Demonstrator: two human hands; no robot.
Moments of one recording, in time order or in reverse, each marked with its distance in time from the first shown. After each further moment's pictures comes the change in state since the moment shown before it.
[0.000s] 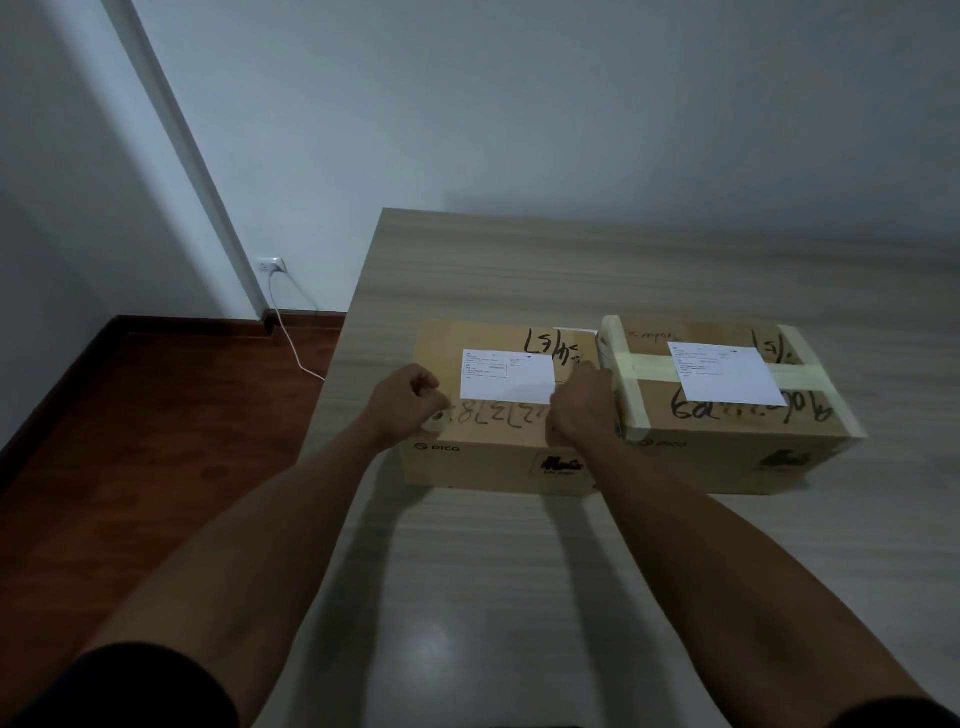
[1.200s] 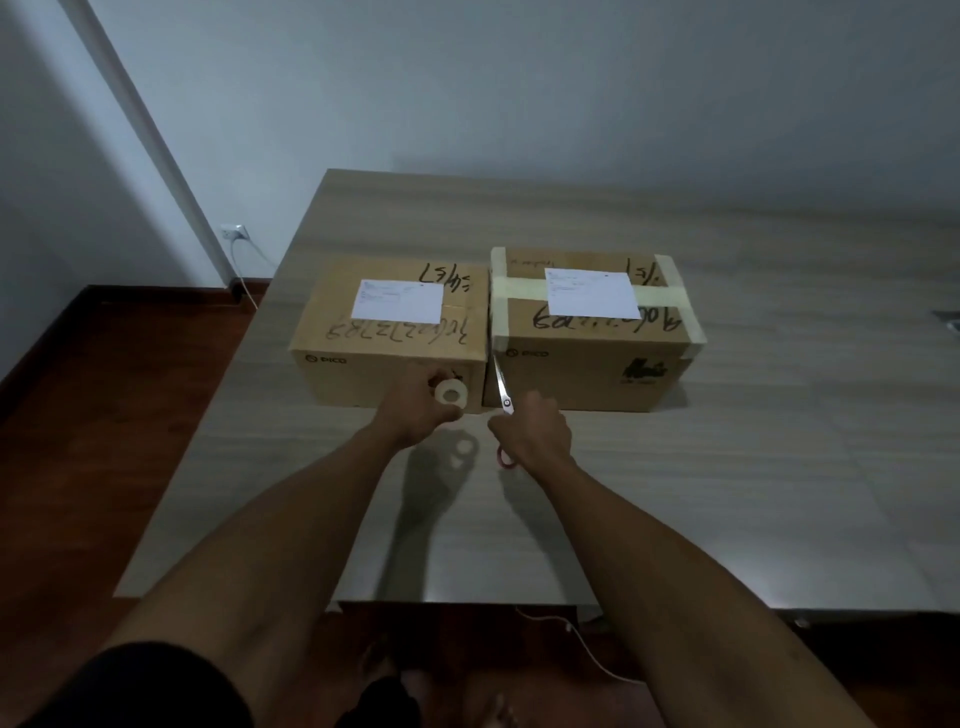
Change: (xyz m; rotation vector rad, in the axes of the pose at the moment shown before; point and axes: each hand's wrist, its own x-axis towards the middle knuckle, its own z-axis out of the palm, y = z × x) left_hand -0.139 0.078 0.183 0.194 -0.035 0.107; right_hand -0.120 0.179 -0.031 0.192 -0.171 0.001
